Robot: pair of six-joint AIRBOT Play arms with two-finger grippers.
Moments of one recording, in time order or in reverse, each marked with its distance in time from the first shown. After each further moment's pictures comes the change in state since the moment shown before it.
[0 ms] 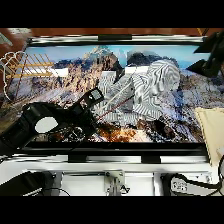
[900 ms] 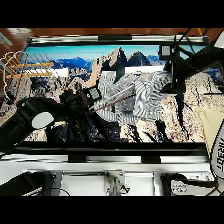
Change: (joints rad) left arm 0.063 0.000 0.037 0.074 0.018 0.164; right arm 0.220 -0.046 -0.173 -0.115 0.062 -0.097
